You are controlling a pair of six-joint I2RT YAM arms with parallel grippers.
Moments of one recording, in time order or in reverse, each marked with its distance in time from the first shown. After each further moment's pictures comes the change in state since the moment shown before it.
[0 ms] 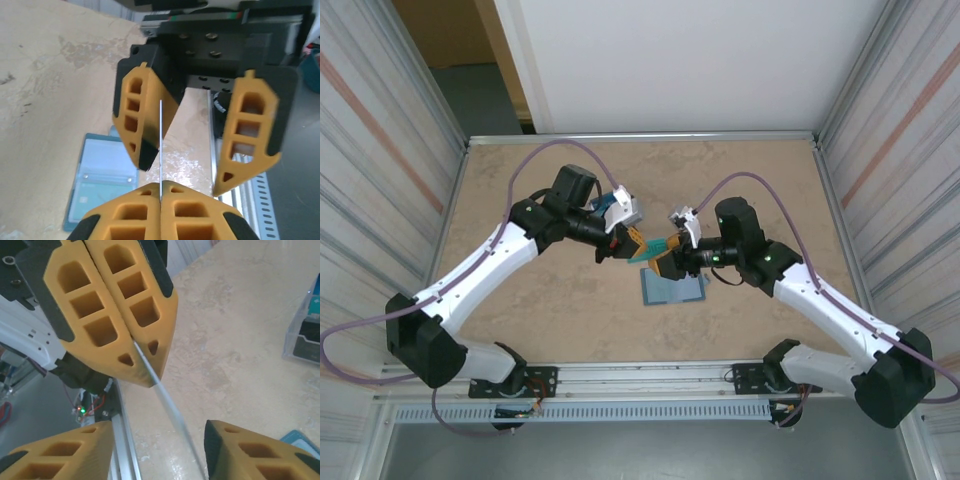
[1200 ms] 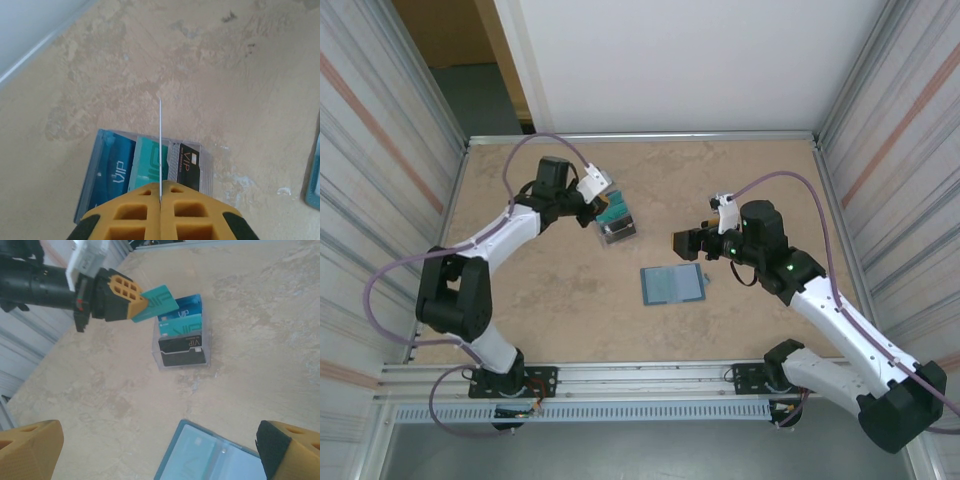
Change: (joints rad) left arm 0.298 0.271 -0.126 0.471 -0.355 0.149; right arm -0.102 -0.130 -0.031 -0.061 0.422 0.169
